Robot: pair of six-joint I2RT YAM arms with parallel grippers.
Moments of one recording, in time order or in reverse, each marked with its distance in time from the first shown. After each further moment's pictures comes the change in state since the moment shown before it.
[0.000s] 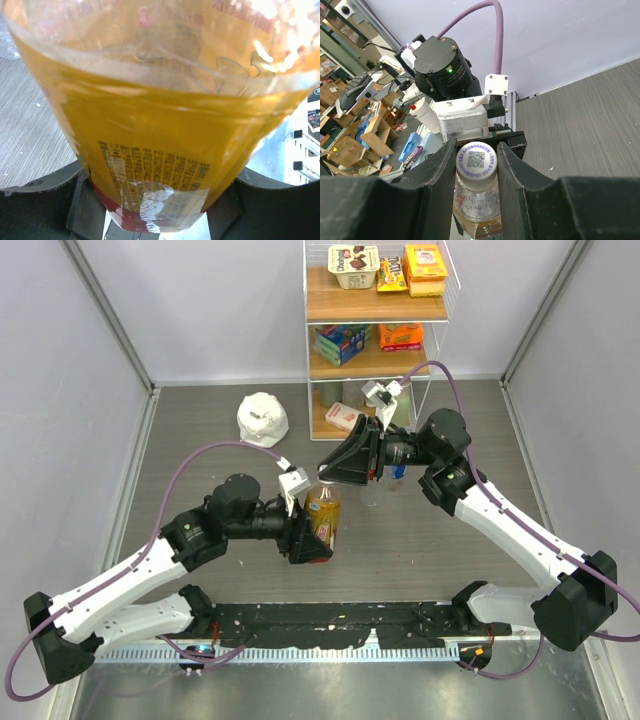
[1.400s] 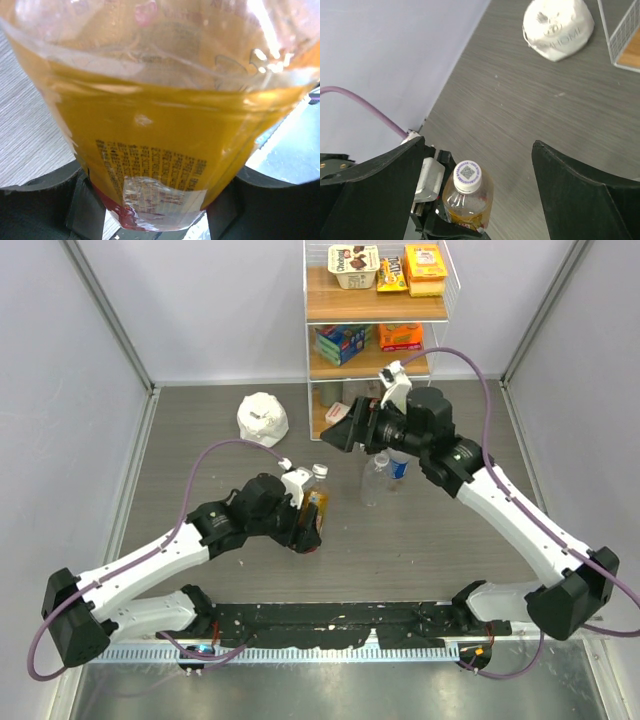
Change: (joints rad) left arm 0.013 0.144 -0.018 -0.151 -0.316 -0.030; right arm -0.012 0.036 0.215 -0.662 0.676 -0.141
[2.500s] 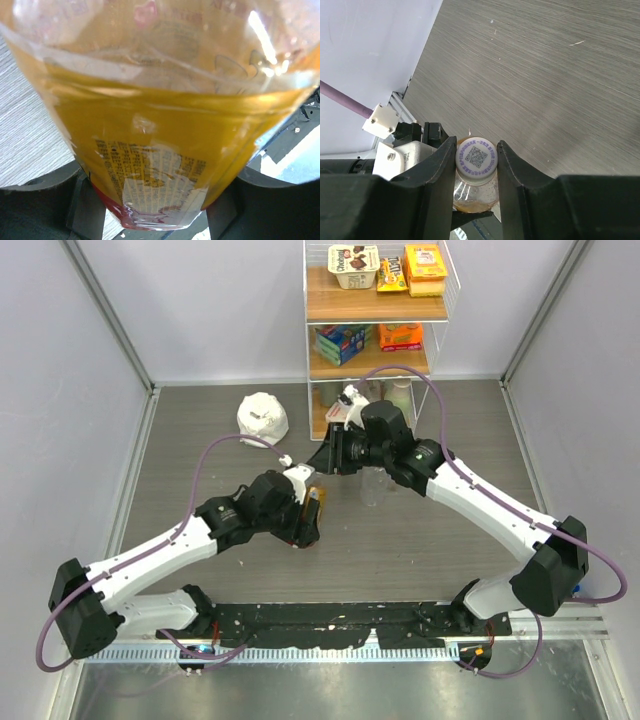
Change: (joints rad) left arm 0.000 0.084 0.047 -0.044 -0.116 -0.027; right arm 0.148 0.173 0.037 -0.130 0.064 -0.005
